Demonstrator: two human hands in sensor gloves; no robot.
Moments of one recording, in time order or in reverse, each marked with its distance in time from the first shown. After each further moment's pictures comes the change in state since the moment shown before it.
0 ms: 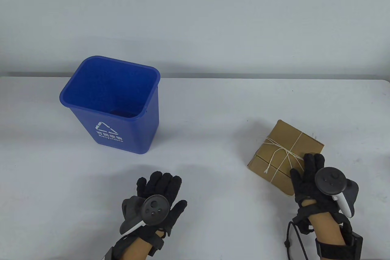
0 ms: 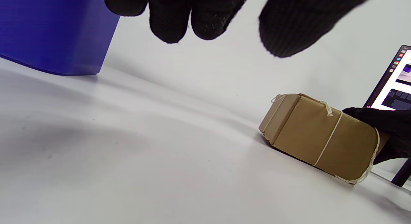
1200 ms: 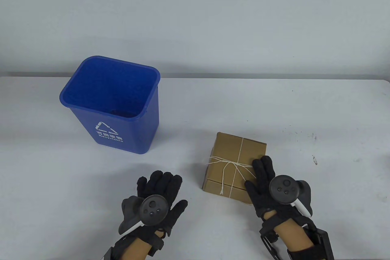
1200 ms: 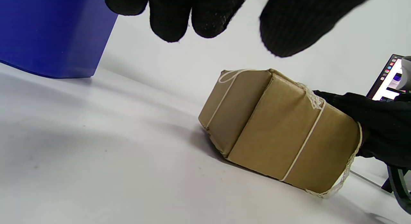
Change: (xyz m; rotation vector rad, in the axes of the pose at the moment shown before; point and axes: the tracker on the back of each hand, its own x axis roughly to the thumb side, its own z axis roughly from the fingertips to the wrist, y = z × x) left_hand 0.000 0.002 0.001 0.014 -0.016 0.025; right_hand 0.084 0.076 0.018 0.168 -0.337 0.012
